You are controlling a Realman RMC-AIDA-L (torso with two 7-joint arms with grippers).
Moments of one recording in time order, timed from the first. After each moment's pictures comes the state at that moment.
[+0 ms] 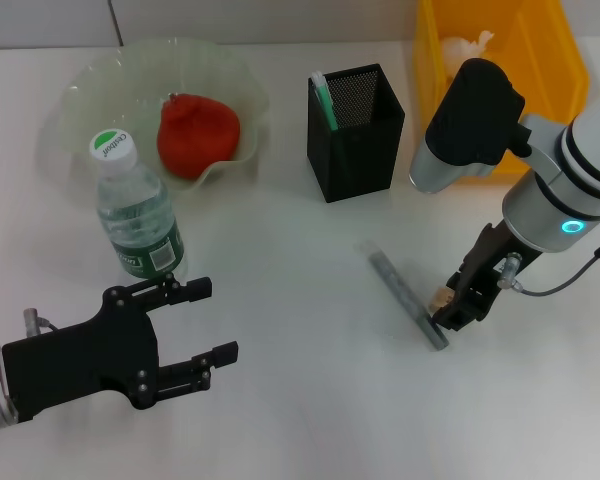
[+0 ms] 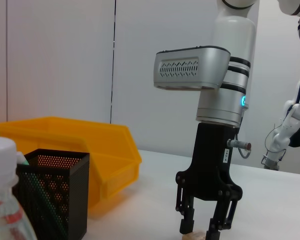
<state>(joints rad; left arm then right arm) -0.28 -2.07 0.83 0.47 1.79 1.67 -0.84 0.70 2.09 -1.57 -1.14 -2.60 -1.51 2.44</state>
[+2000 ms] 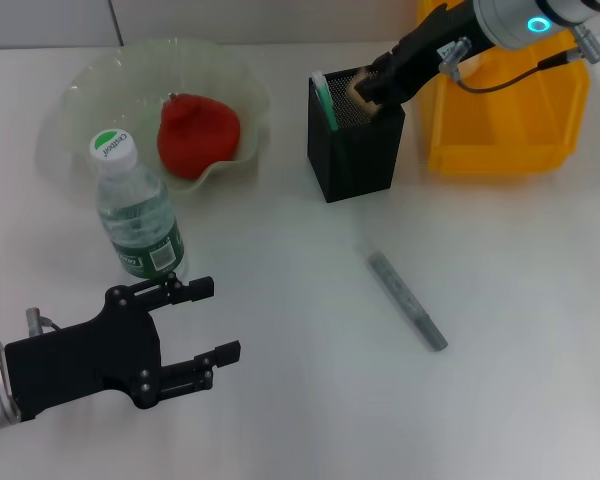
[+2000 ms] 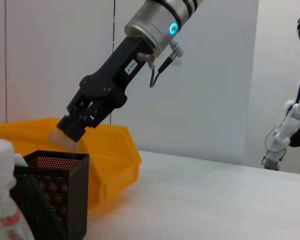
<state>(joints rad) -0.28 -2.07 0.83 0.46 1.79 1.66 -0.83 0.87 2.08 -1.26 -1.15 -2.53 -1.27 2.37</state>
